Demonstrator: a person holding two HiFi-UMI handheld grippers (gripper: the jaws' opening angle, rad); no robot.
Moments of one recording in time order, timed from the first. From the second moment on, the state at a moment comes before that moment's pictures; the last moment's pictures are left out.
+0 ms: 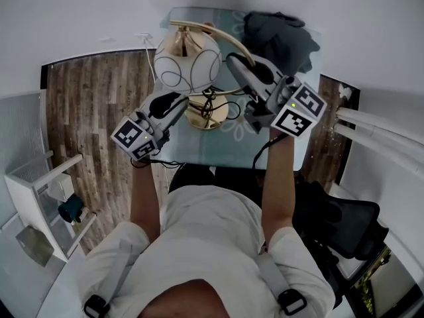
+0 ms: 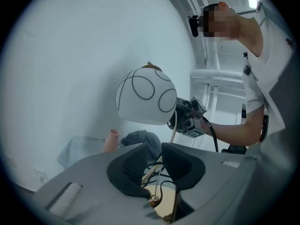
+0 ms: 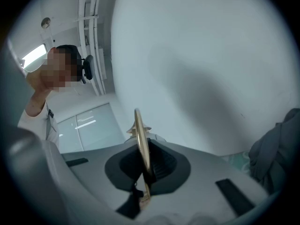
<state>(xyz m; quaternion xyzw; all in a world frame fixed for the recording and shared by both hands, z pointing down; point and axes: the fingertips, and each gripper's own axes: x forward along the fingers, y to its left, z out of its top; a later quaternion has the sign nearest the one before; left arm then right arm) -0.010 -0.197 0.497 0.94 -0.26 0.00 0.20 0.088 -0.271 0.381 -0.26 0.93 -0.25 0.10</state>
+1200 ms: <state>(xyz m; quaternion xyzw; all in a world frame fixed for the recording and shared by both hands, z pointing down) 0.001 -0.153 0.389 0.97 -0.21 -0.03 0.12 0.078 -0.233 0.381 -0.25 0.94 -0.23 0.08</state>
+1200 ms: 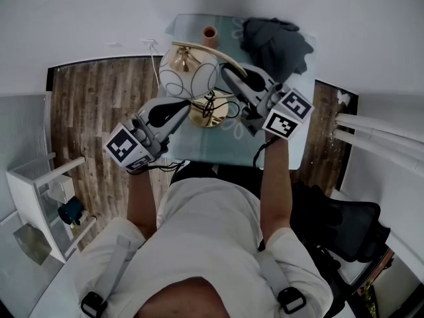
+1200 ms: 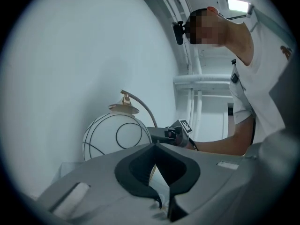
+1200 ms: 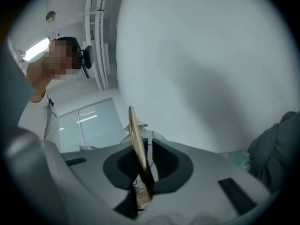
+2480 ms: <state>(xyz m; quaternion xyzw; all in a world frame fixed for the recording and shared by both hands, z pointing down) -0.007 -0.081 0.360 0.97 -0.17 -0.02 0.14 0.050 -0.149 0.378 -0.23 0.96 -0.18 0.04</state>
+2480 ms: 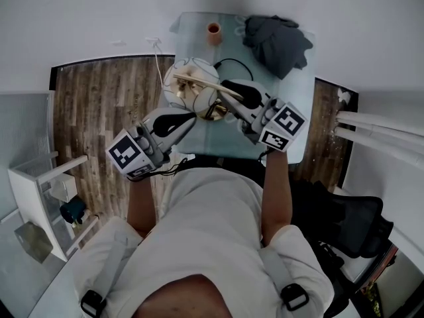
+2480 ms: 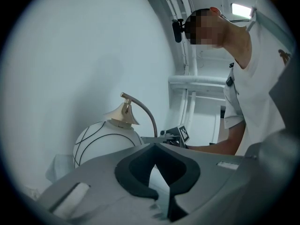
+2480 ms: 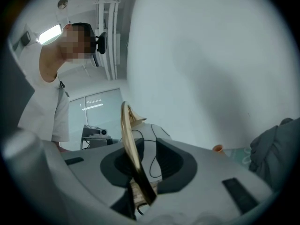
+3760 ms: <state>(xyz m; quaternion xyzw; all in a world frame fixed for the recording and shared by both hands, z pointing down) -0.011 -0.072 0.371 0.97 -0.15 -0.03 0.18 0.043 -0.125 0.399 -0.18 0.97 -0.15 -0.02</state>
